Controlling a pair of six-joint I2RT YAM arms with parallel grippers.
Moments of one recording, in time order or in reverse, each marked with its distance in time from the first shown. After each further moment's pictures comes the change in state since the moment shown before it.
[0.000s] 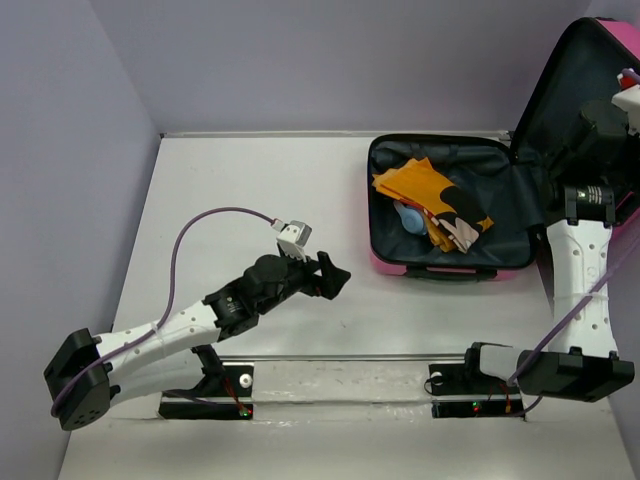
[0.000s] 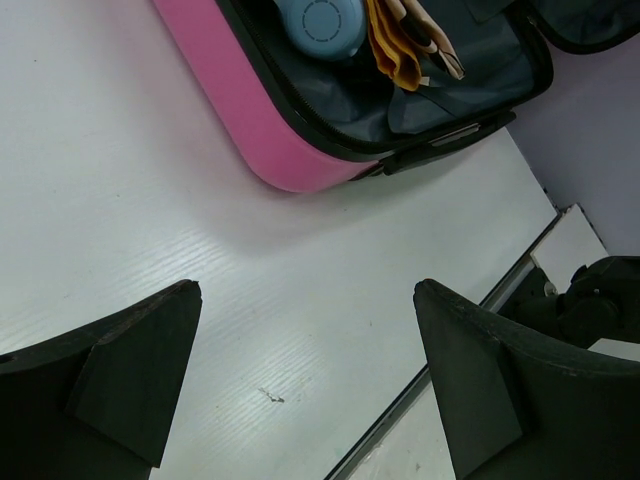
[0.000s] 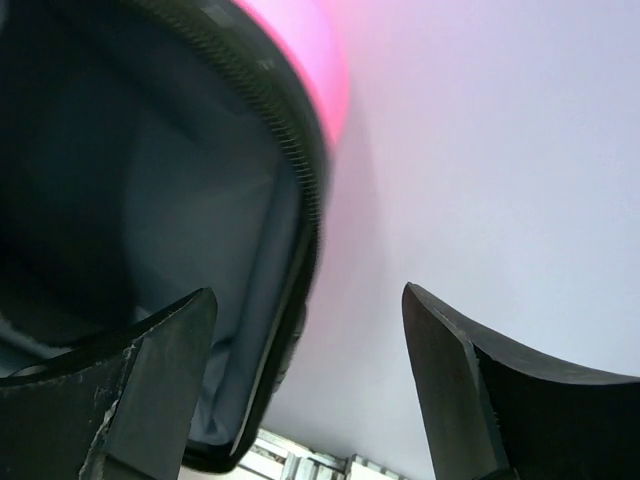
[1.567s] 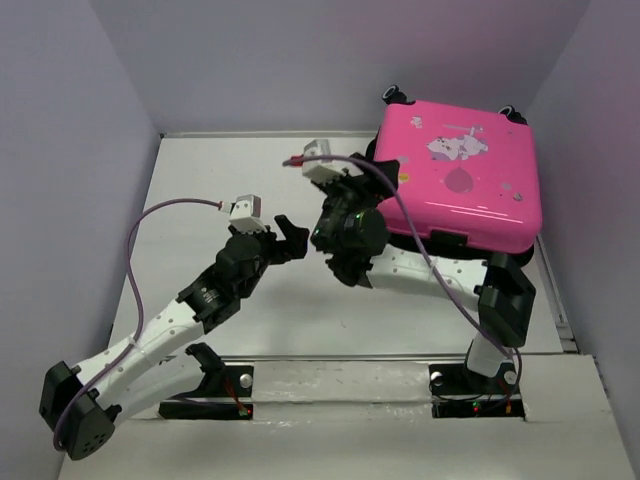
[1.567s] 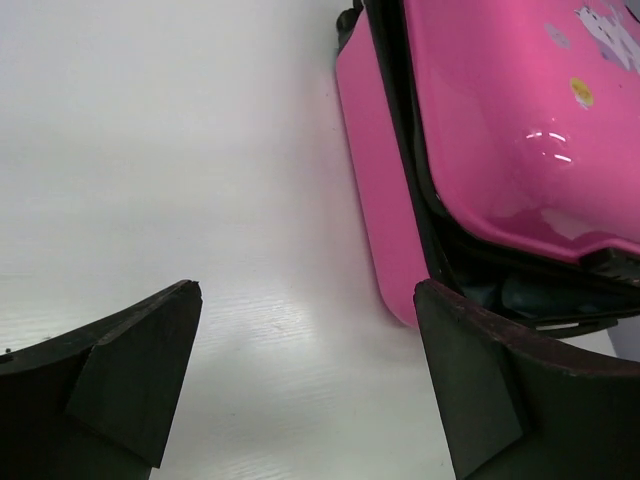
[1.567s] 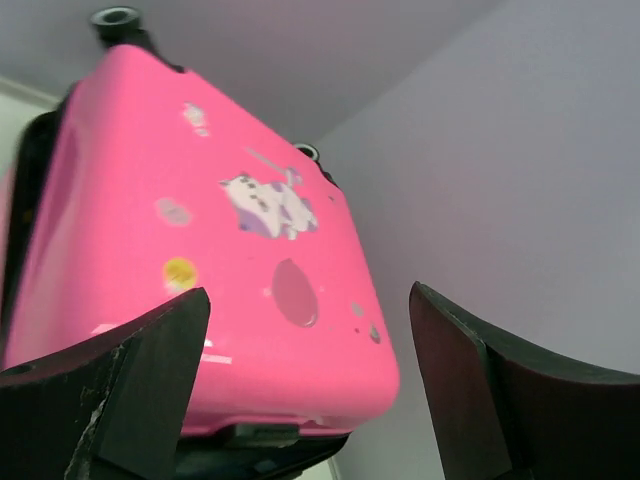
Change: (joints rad) left arm 0.198 -0.116 0.095 -0.190 -0.239 -0.030; right arm 1.268 0.489 -0.208 1.500 0.301 -1.320
